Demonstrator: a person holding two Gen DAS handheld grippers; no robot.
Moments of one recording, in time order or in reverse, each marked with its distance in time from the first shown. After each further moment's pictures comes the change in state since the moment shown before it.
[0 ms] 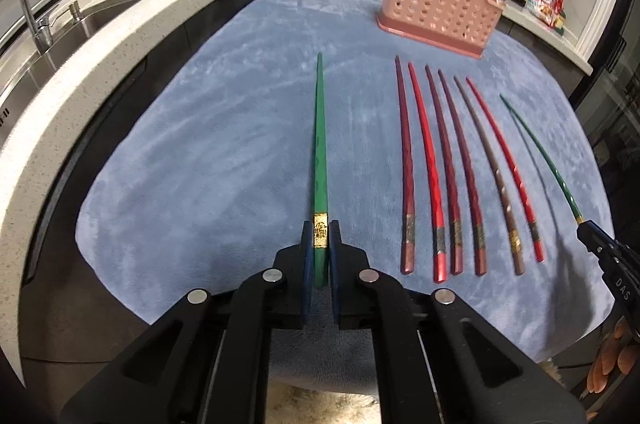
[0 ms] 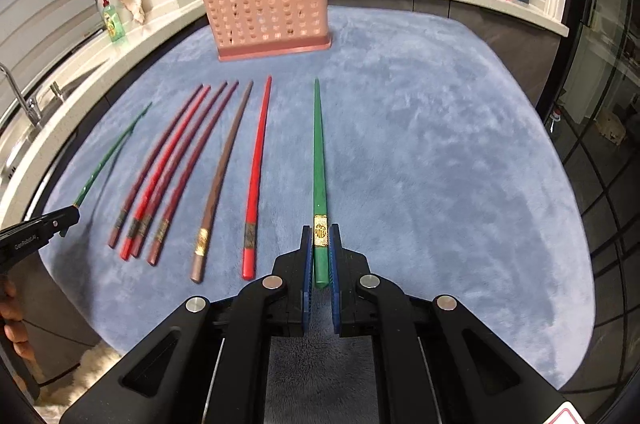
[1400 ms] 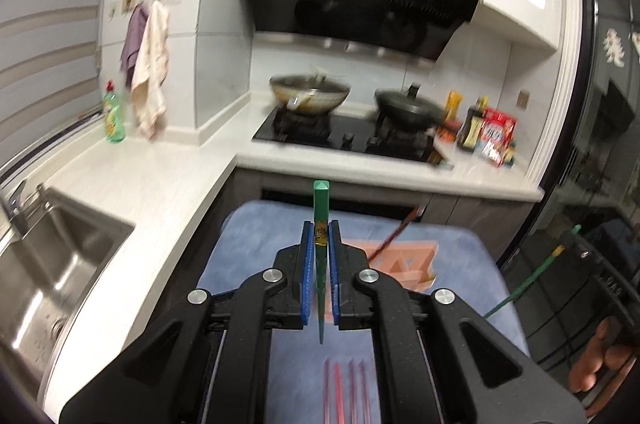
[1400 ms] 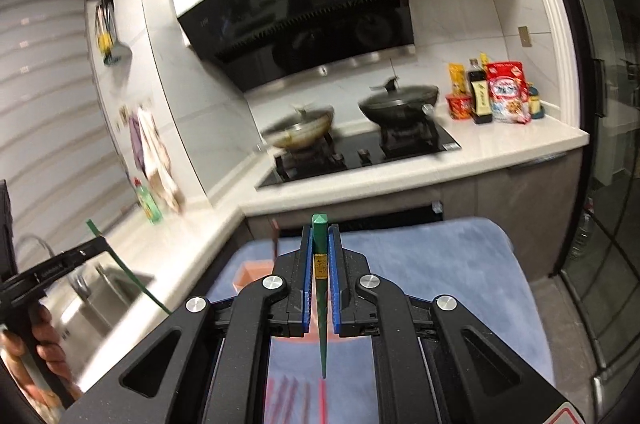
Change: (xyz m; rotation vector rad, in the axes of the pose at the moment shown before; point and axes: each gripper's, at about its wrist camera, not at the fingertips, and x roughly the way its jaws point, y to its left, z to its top) left arm -0.127 -0.048 0.277 0.066 -0.490 -0.165; right arm -0.089 -0.022 0.266 0.140 -0.500 0.188
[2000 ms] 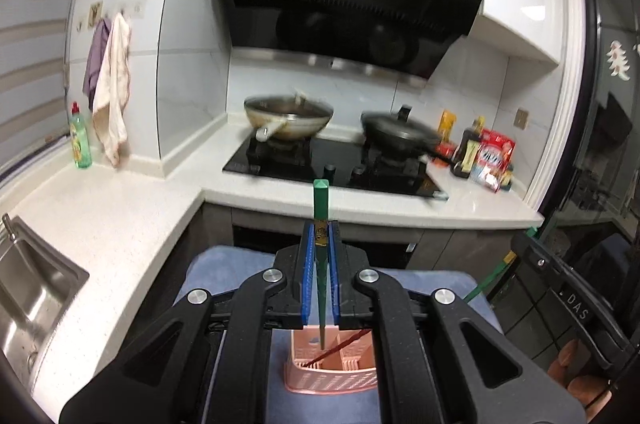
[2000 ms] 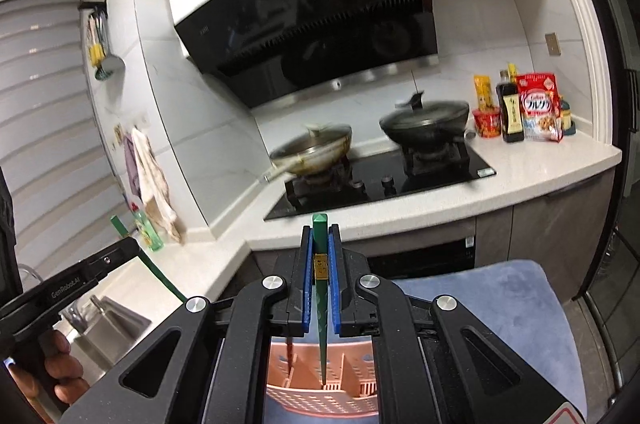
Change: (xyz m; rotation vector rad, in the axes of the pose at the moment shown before) left arm 0.103 -0.029 0.041 0.002 -0.018 -0.021; right arm 0.115 0.017 0.040 -0.004 -0.015 0.022
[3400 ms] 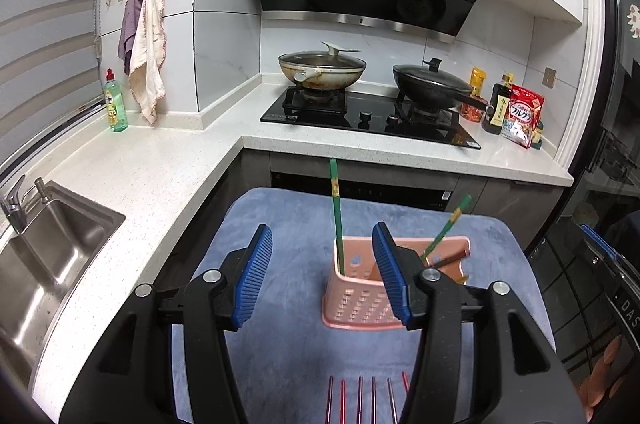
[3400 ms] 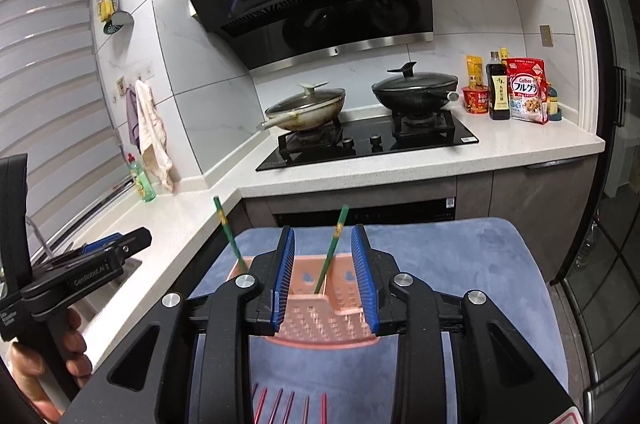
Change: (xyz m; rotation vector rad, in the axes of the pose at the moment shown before) left arm -0.033 0.012 -0.074 0.024 0.101 0.129; right arm -0.060 0.008 -0.065 -0.070 0.092 -0.041
